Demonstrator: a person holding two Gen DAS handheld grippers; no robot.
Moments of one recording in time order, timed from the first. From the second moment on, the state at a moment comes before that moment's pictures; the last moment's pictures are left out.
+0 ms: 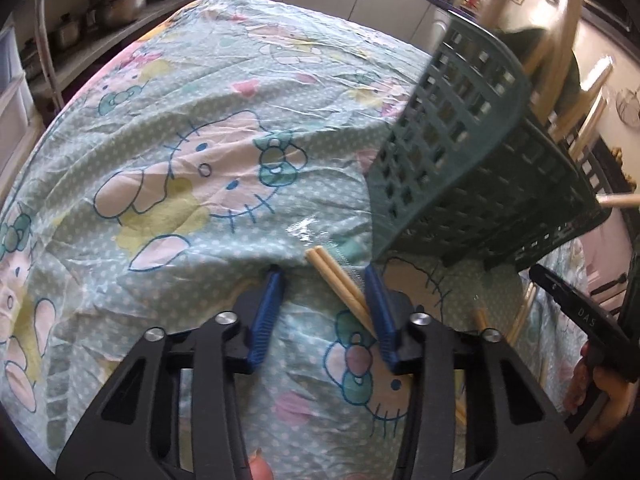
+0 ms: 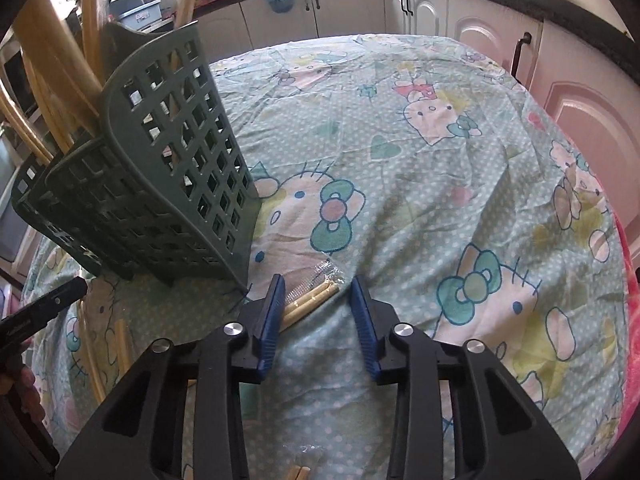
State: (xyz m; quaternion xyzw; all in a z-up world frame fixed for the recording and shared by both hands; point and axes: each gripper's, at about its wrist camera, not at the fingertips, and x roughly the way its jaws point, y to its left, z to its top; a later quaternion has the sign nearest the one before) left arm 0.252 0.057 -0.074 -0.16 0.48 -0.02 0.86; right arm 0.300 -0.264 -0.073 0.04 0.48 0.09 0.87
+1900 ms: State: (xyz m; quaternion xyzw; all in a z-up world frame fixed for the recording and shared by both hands) left arm 0.190 0.043 0.092 -0.19 0.29 -0.17 0.92; right arm 0.248 -0.287 0.023 0.04 0.35 0.19 0.92
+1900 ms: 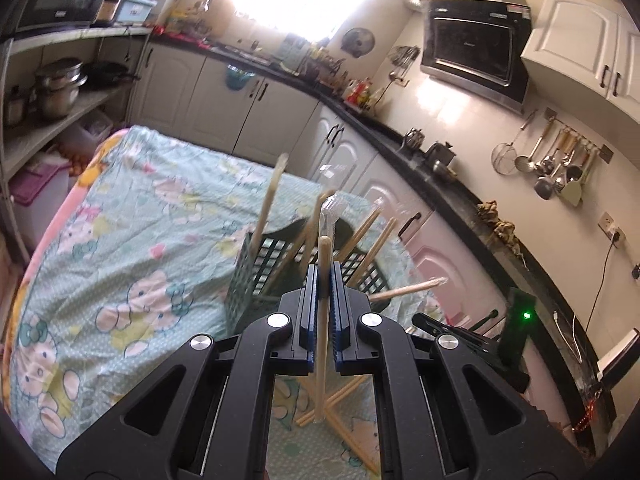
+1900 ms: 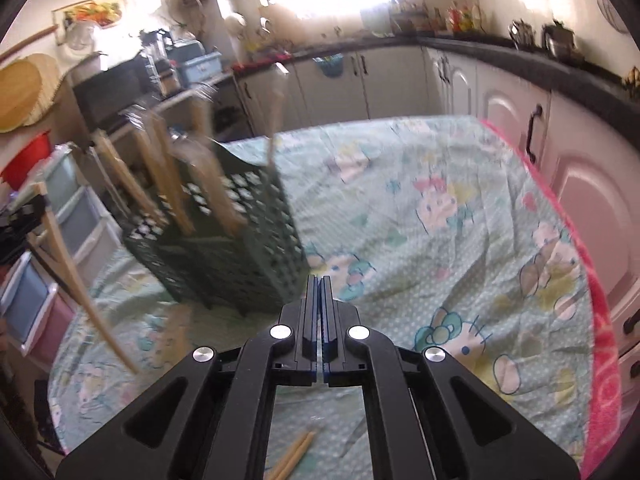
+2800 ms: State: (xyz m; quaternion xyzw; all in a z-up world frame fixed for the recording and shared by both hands) left arm 0.193 0.019 0.173 -0.13 0.20 -0.17 0.96; right arm 0.187 -0.248 0.168 0.00 0.20 0.28 0.94
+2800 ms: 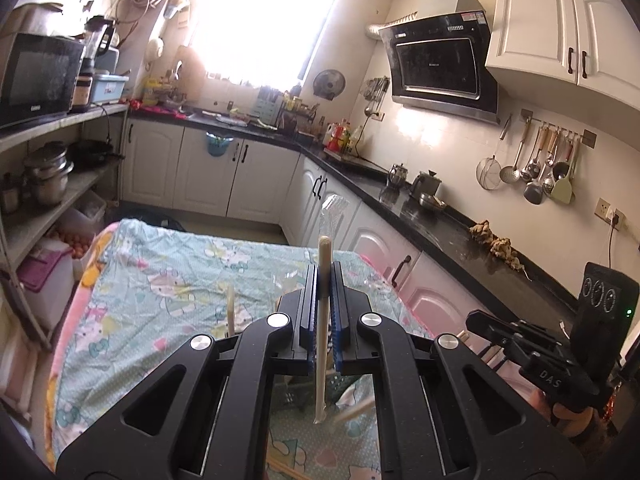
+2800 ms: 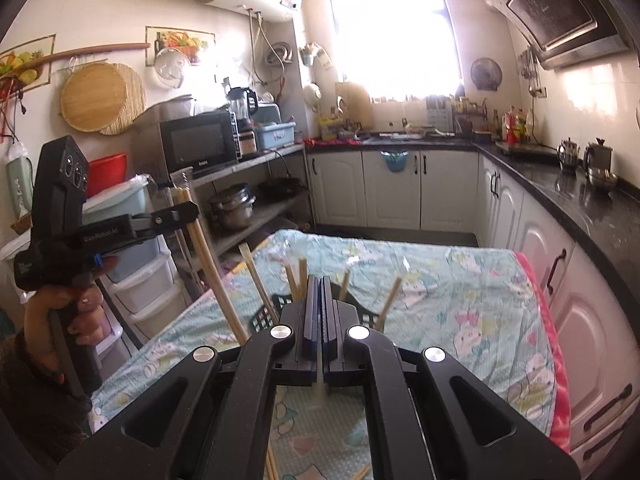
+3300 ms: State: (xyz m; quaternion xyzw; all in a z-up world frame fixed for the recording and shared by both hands) left arm 0.204 0.022 0.213 -0.11 0.14 -0.14 0.97; right arm 0.196 -0.239 0.229 0.01 0.13 0.27 0.95
